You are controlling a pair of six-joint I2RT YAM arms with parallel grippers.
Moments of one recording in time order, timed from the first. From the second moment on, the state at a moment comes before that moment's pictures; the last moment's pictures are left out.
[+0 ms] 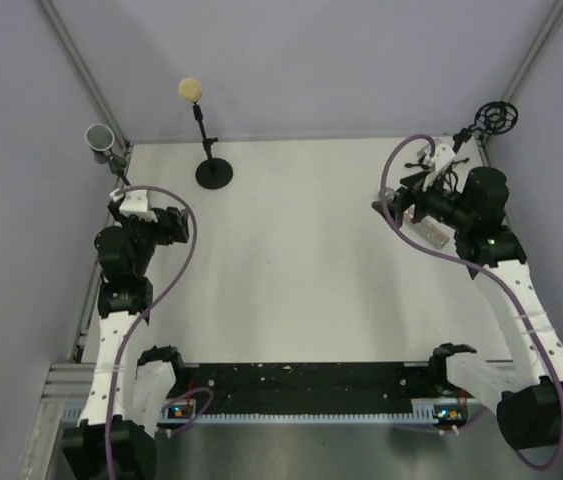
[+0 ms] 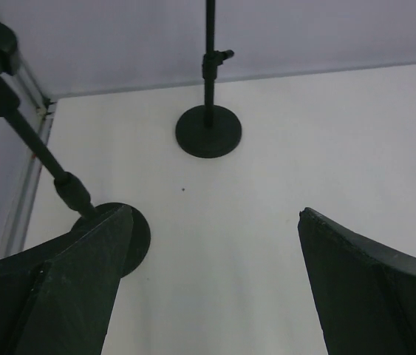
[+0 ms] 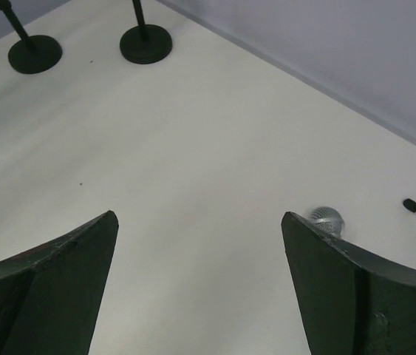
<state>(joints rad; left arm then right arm) 0.14 0.76 0.59 0.11 0.34 0.01 0.07 0.98 0.98 -0.22 -0.62 -0.15</state>
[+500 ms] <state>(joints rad) 0.26 0.83 0.49 0.32 0.08 0.02 0.29 1.16 0.96 -0.13 -0.62 -0.17</state>
